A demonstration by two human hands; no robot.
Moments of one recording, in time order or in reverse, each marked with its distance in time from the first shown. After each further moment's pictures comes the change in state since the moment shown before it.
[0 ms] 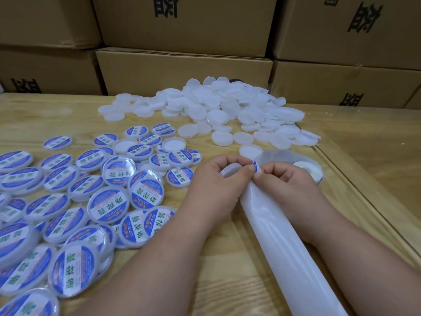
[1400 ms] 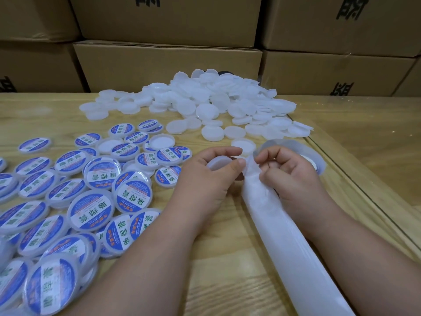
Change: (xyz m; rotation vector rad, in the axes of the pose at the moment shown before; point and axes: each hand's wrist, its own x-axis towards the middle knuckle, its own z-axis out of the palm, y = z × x) left_hand 0.006 0.000 -0.001 -0.086 -0.035 -0.009; right_hand 0.007 0.007 -0.005 0.081 0.070 -0.130
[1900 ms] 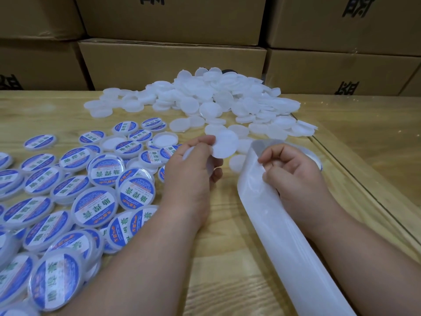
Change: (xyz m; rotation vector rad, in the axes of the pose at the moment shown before) left_hand 0.006 0.008 -0.004 -0.371 0.264 -0.041; right_hand -0.004 -0.001 0.002 -0.049 0.031 -0.057
